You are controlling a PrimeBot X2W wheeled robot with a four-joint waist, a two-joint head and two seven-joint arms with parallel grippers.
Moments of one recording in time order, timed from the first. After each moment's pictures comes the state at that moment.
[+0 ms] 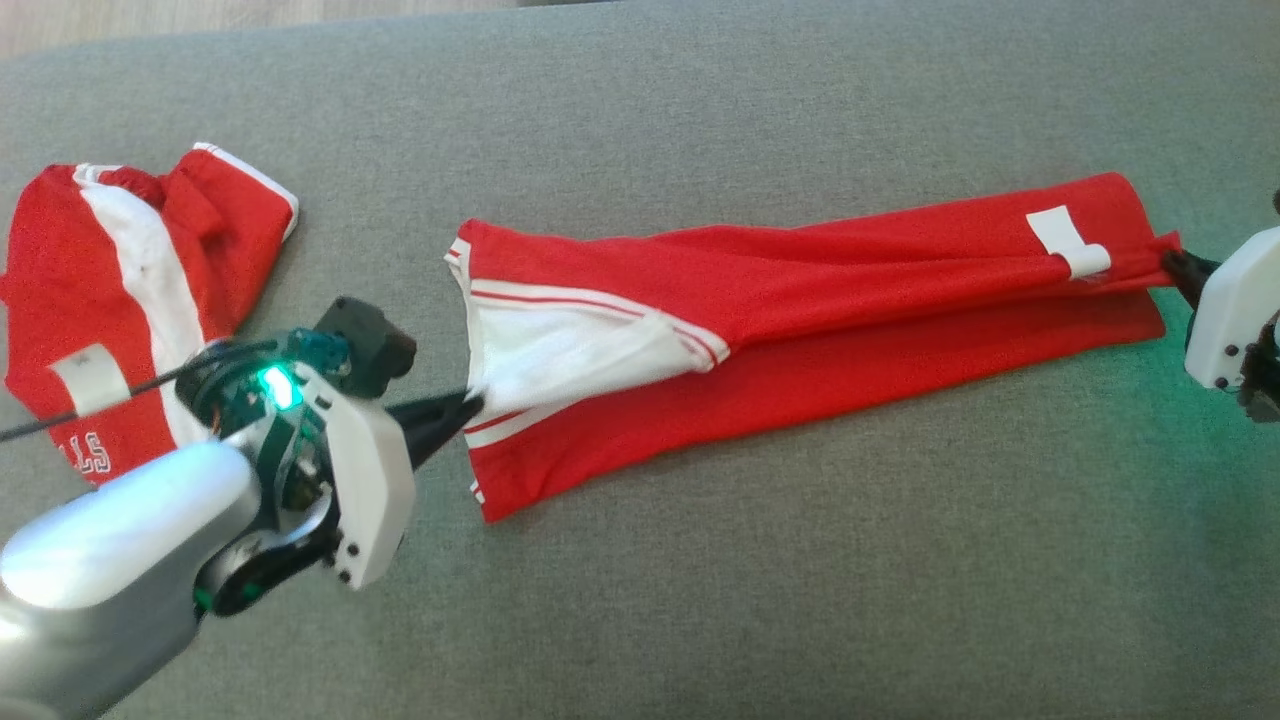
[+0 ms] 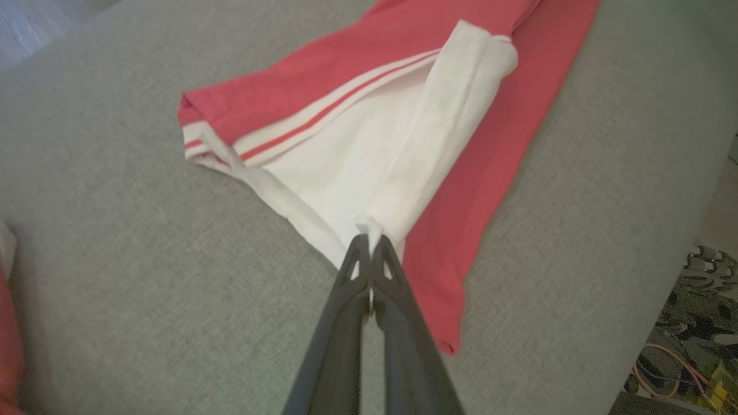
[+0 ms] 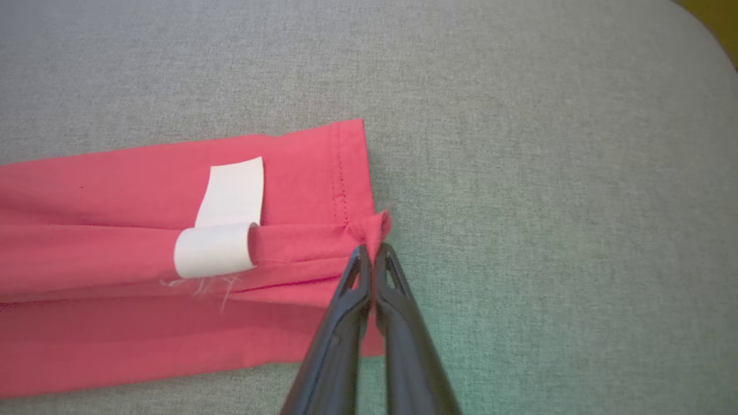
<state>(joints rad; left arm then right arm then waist) -0.87 0.77 -1.30 0.05 -1.01 -0.05 0.36 -0.66 -0.58 0.42 0.71 0.69 0.12 0.46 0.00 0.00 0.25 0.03</state>
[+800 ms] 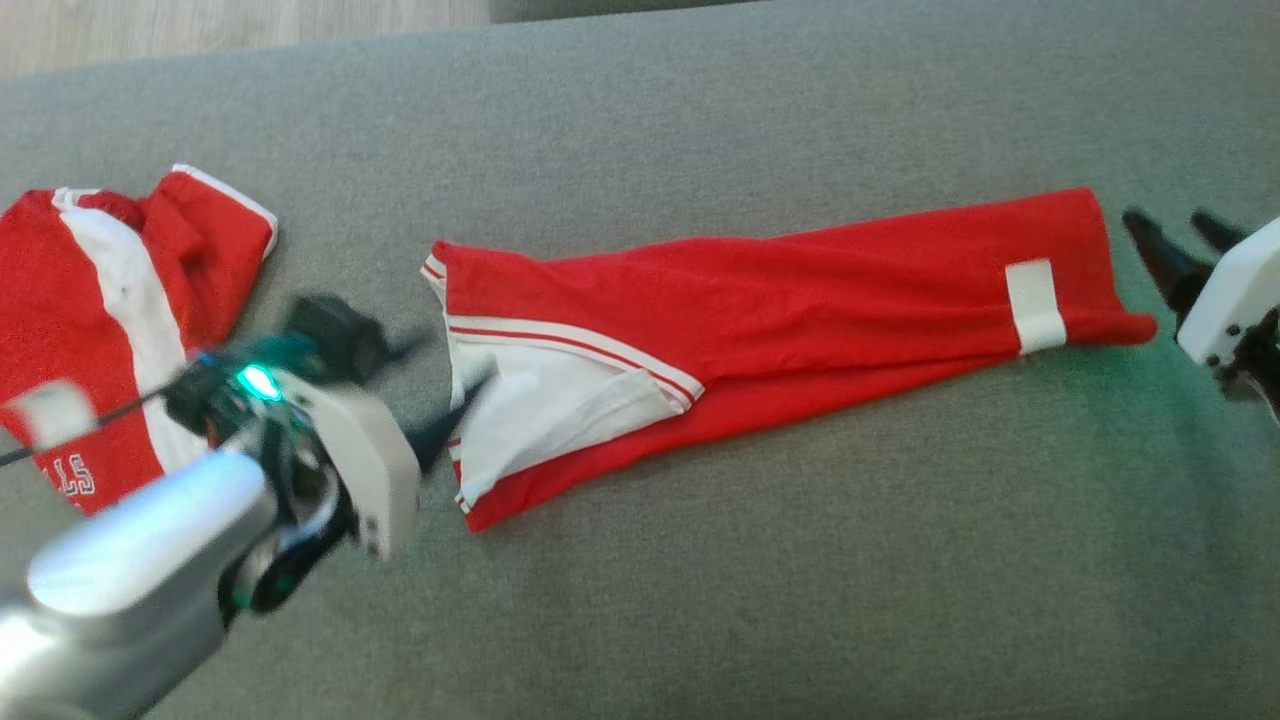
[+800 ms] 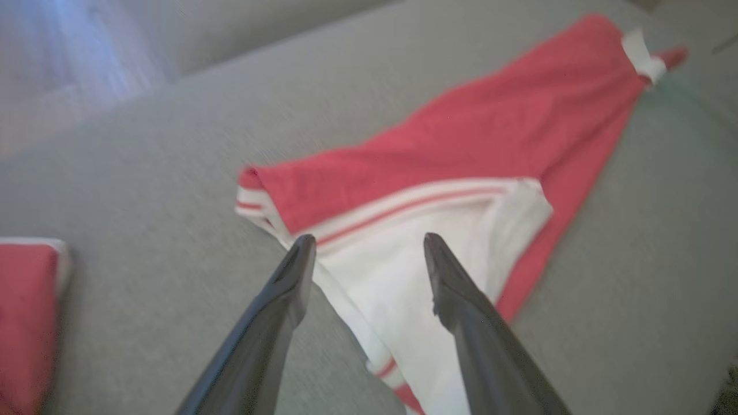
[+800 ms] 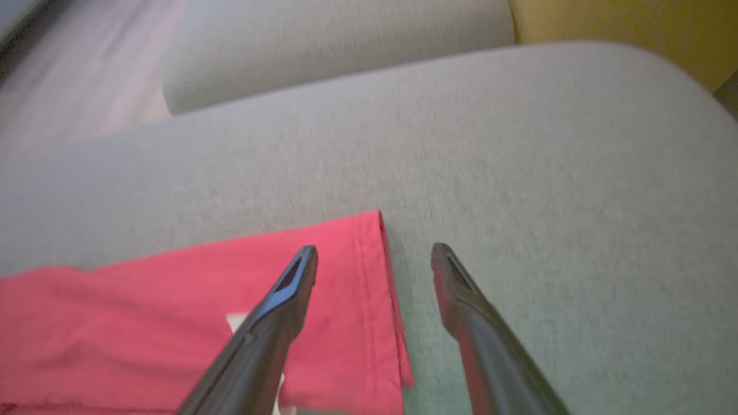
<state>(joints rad) -0.78 0.72 -1.20 0.09 -1.01 0.09 0.23 -0.61 -0.53 0.30 0.62 0.75 0.12 0.41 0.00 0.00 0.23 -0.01</state>
